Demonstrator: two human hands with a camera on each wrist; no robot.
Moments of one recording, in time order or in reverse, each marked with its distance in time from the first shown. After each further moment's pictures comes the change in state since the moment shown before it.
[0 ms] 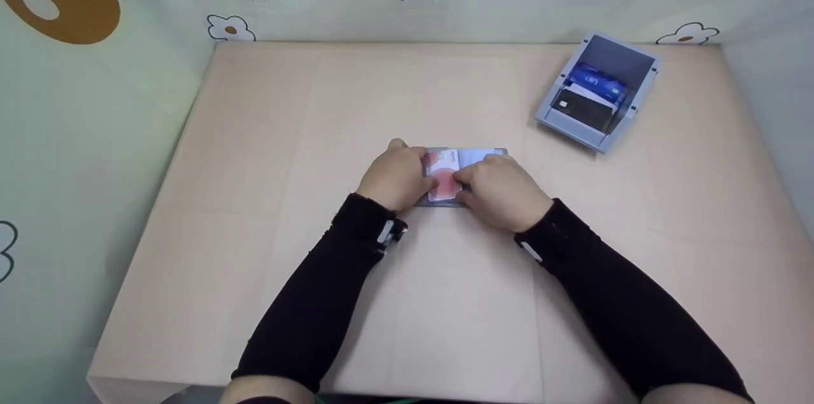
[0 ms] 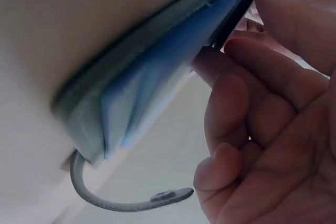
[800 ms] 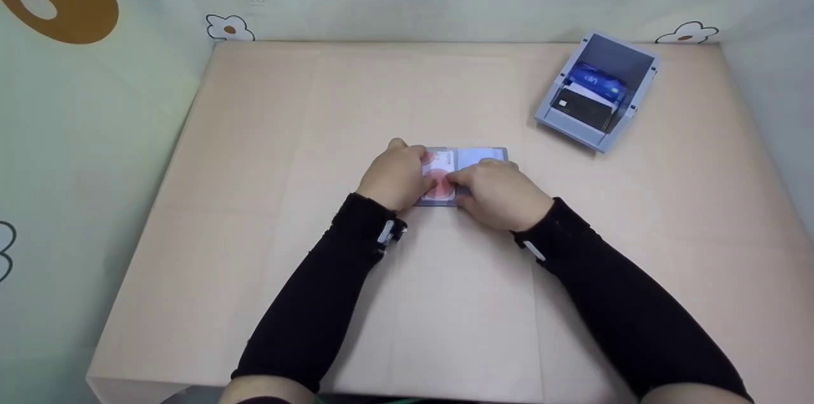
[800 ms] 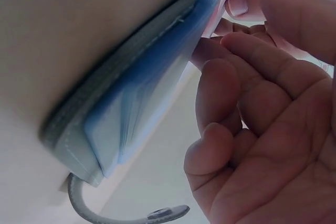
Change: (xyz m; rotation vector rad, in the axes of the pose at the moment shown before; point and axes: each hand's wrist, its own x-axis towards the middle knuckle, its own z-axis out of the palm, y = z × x) left_hand -0.001 0.001 0.001 0.001 0.005 -0.008; right_hand -0.001 -0.002 -0.003 0.076 -0.092 0.036
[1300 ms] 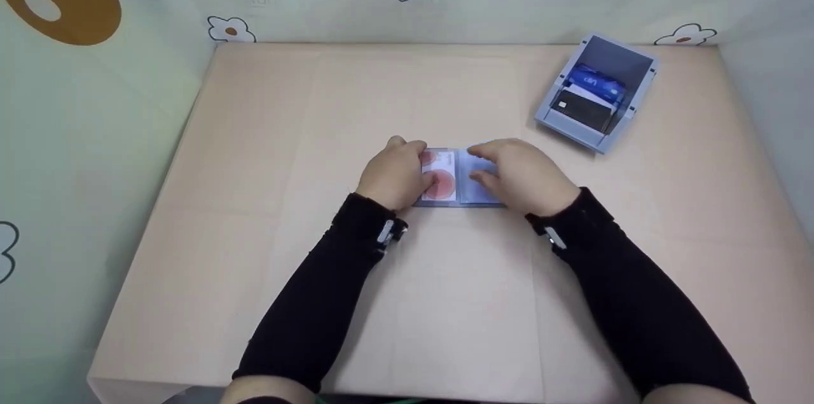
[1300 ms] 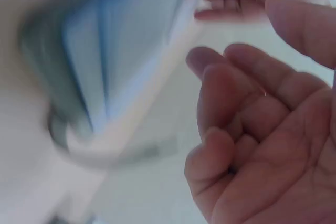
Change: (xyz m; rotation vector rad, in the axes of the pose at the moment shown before) left_hand -0.001 0.000 -0.003 -0.001 0.032 -0.019; right_hand -0.005 0.015 -0.032 0.059 0.043 0.130
